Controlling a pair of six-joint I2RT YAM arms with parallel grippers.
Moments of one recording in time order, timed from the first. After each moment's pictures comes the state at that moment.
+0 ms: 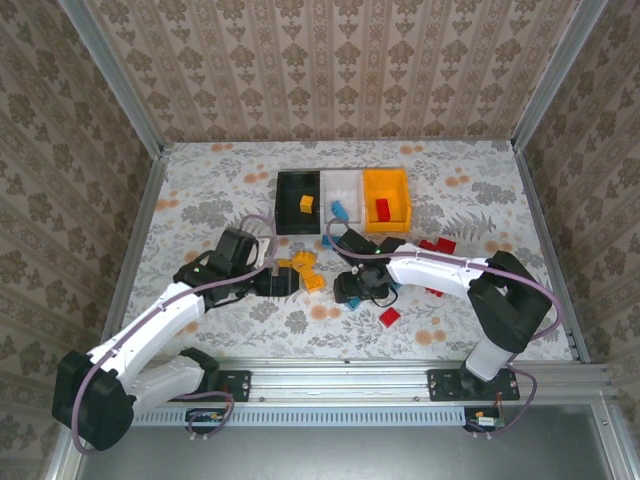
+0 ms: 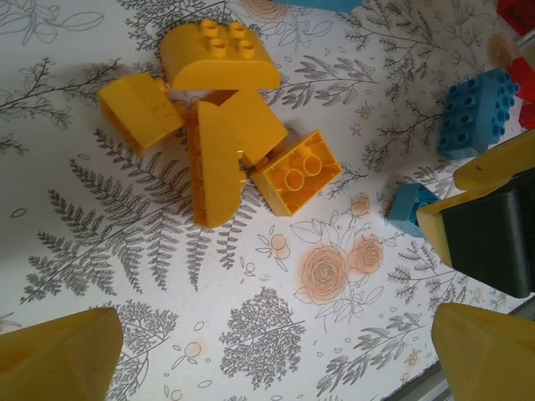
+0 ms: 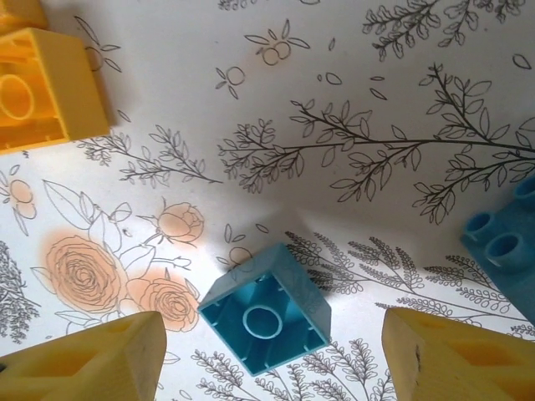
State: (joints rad) left arm -0.56 1.02 0.69 -0.62 0.30 -0.44; right arm 0.79 1.67 1.05 -0.70 -0.06 0.67
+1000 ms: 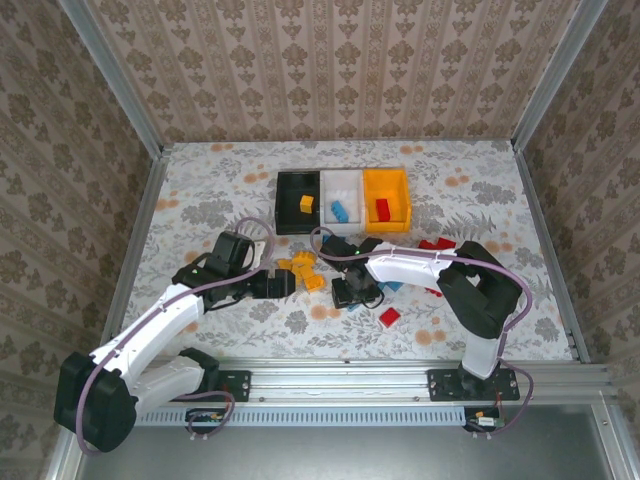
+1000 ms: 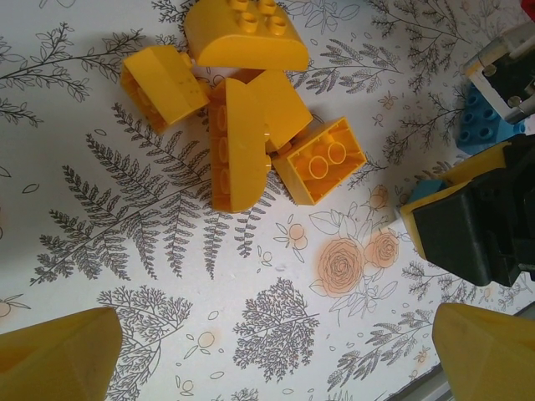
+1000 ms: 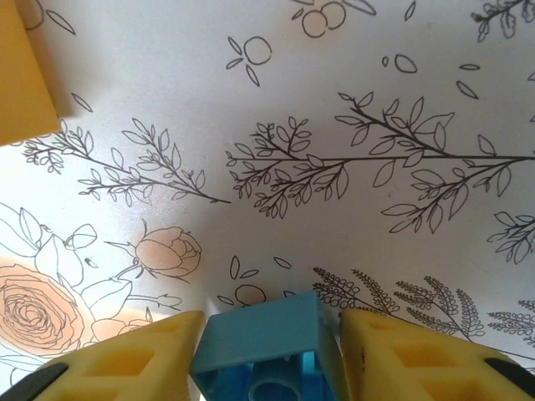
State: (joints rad) left arm -0.52 1.02 0.65 -0.61 0.33 -0.44; right arm 0.84 1.82 1.14 -0.75 -0.03 0.65
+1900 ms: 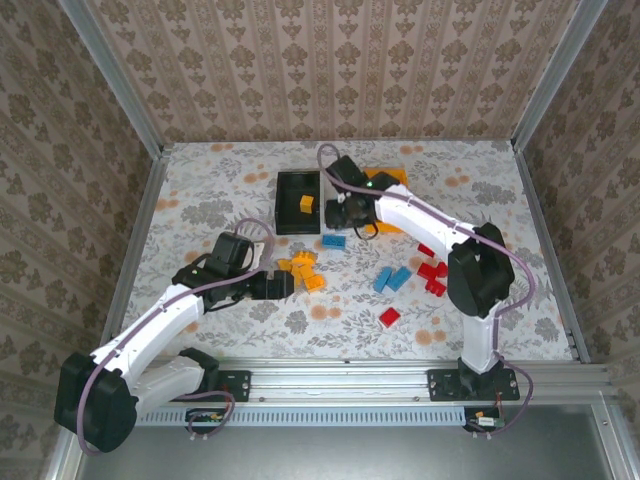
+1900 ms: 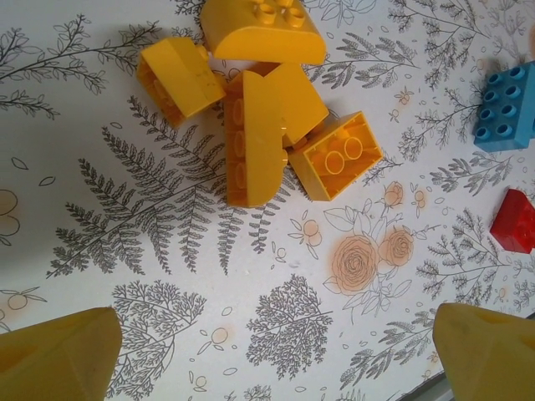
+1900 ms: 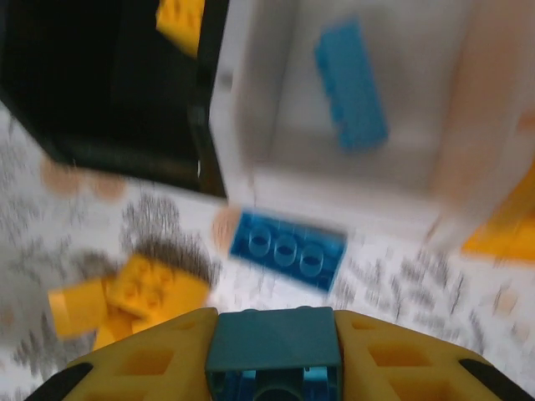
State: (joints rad) left arm -0.51 1.02 0.65 -0.62 0.31 -0.42; right arm 0.59 1.97 1.72 -0.83 0.04 0.48
